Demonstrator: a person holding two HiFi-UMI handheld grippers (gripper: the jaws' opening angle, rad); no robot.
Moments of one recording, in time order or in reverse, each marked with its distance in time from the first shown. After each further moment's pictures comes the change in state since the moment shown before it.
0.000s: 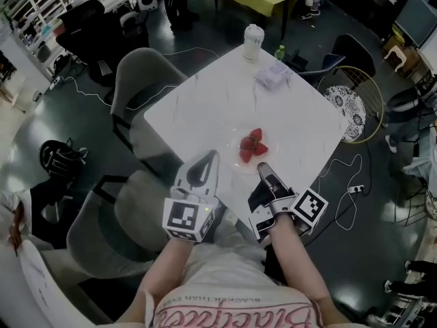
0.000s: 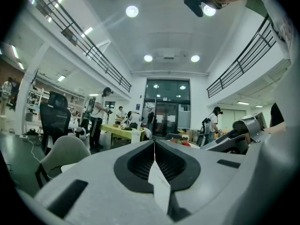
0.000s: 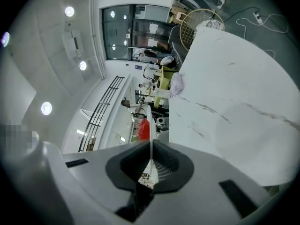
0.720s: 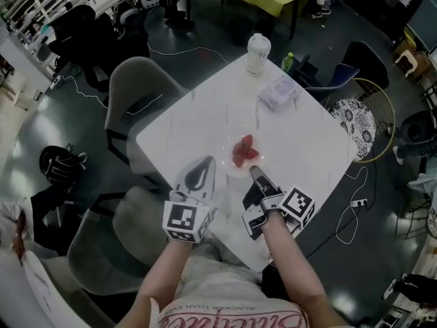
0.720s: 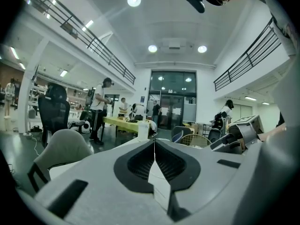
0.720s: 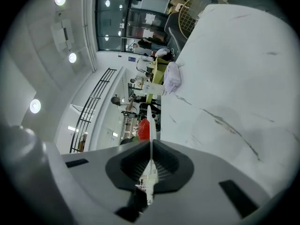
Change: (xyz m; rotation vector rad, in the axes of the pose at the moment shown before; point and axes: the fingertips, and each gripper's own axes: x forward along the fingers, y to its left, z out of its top) left arm 0.128 0.064 -0.035 -0.016 0.097 0.052; right arm 0.141 -0.042 0.065 0.020 0.086 -0.051
